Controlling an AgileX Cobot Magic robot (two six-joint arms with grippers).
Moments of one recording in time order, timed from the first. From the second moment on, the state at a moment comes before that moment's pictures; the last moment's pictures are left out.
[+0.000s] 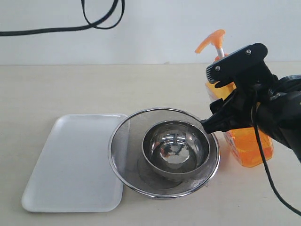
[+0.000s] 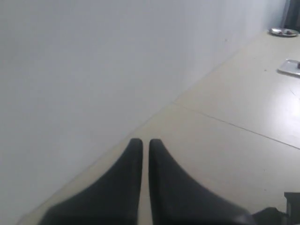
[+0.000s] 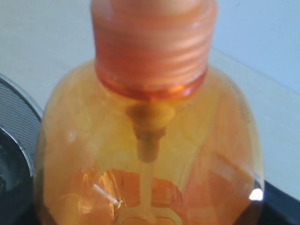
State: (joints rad) left arm -0.64 1.63 -1.42 1.74 -0.21 -1.66; right arm 0.71 1.43 -0.62 -1.72 0.56 1.69
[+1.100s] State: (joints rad) left arm -0.65 0.97 -0.85 1.20 0.46 -1.11; right arm 0.71 1.43 -1.03 -1.69 0.60 1.42
